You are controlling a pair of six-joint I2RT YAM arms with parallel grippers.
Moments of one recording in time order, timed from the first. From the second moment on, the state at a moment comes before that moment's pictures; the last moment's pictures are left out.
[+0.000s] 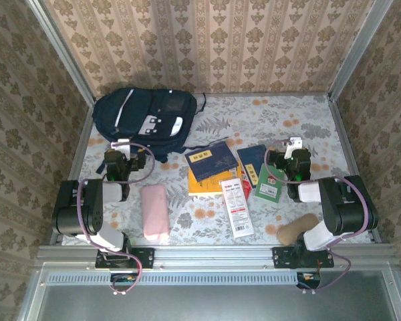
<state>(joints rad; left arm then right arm) -0.02 1.54 0.40 0.76 -0.05 0.08 0.02 1.55 0.39 0.80 0.07 0.03</state>
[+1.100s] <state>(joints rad) -0.35 0.94 0.90 -0.04 -0.19 -0.09 0.58 1.16 0.89 0.16 0.29 0.06</state>
